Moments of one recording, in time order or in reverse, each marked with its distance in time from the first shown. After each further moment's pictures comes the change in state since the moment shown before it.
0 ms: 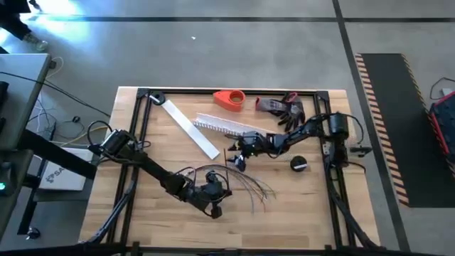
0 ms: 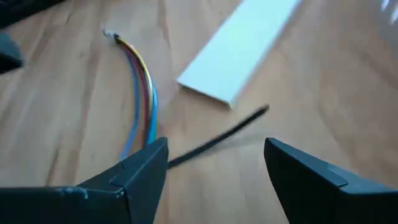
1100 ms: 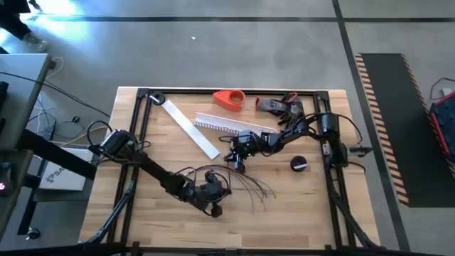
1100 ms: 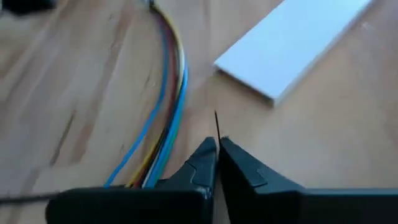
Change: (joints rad) left arm 0.006 -0.012 0.000 -0.020 -0.050 -0.048; right arm 0.018 0.007 0.075 -0.148 -0.098 -0.231
